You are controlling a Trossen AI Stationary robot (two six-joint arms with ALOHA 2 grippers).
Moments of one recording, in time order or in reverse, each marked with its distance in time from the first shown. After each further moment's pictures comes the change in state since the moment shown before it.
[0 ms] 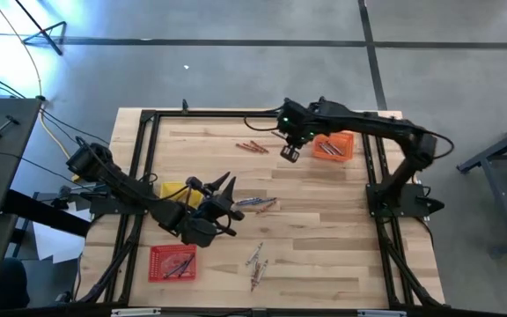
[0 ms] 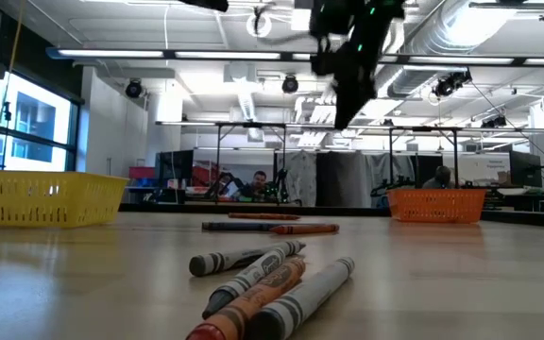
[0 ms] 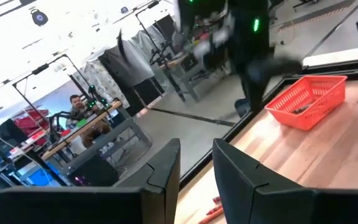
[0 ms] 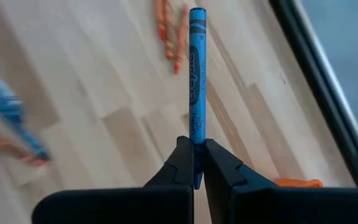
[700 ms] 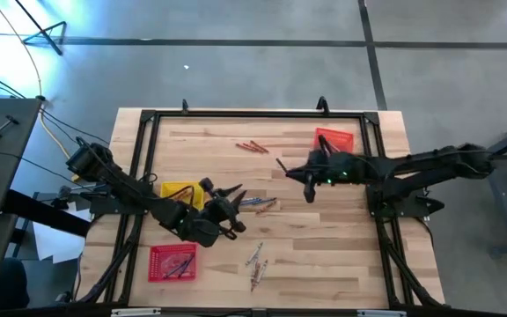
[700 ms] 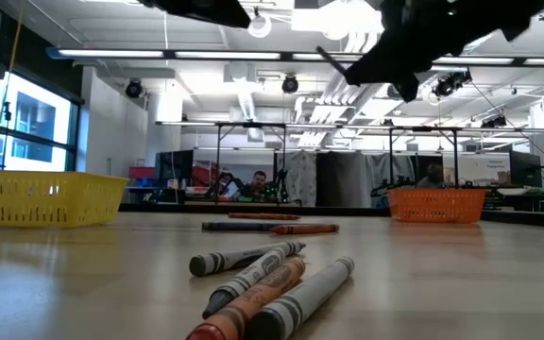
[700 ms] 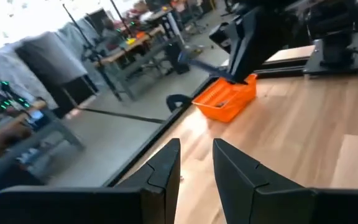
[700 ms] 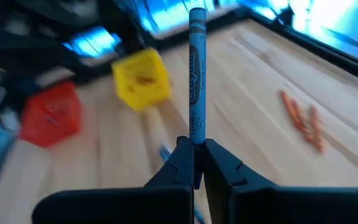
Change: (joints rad) left arm 0.018 0.000 -0.025 -0.076 0.305 -0.188; right arm 0.371 -0.589 -0.882 1.089 0.051 0.305
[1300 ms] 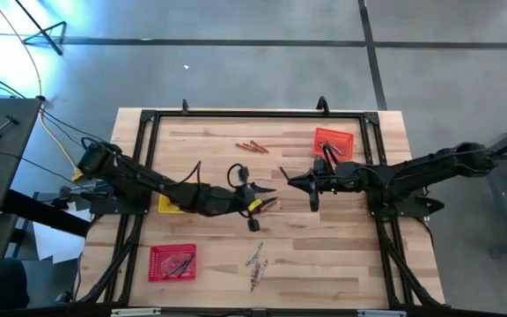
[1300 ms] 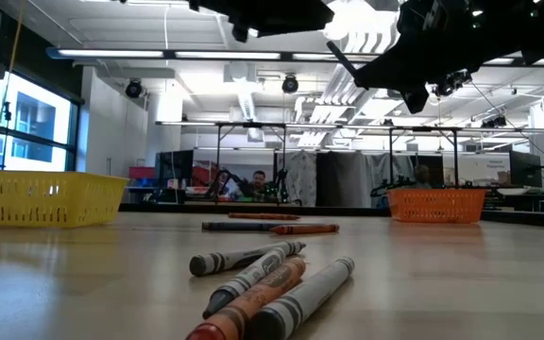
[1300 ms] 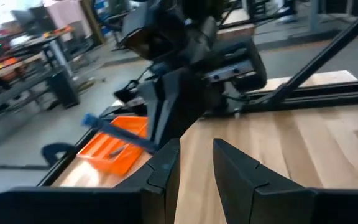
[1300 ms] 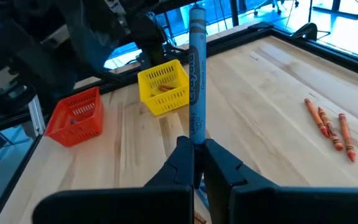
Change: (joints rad) left arm 0.228 0.082 0.000 0.375 0.733 0.181; right arm 0.072 -0.016 -0.168 0.267 0.023 -0.023
